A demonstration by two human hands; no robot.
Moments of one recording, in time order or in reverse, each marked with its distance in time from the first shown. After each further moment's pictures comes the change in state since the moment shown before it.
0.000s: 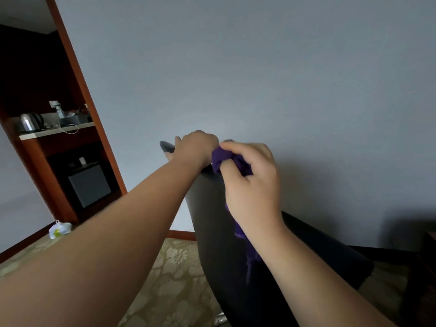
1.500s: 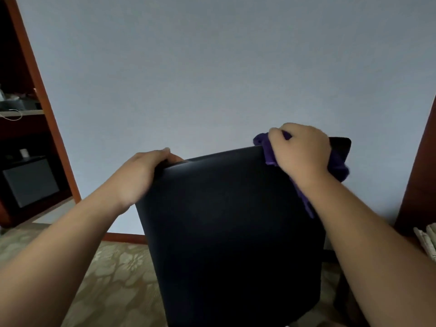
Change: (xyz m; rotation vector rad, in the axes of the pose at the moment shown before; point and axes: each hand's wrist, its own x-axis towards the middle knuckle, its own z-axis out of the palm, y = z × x) left_hand -0.079 -0.045 0.000 -0.453 -0.196 0.351; right_hand 0.112 0.021 -0.144 -1.028 -0.006 -0.164
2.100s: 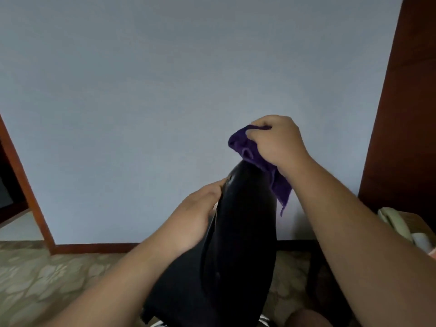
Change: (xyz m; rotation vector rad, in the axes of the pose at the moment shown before) left_hand -0.019 0.038 0.143 -0.322 -0.267 0.071; right_hand 0.011 0.012 -0.031 0.304 -0.242 0.212
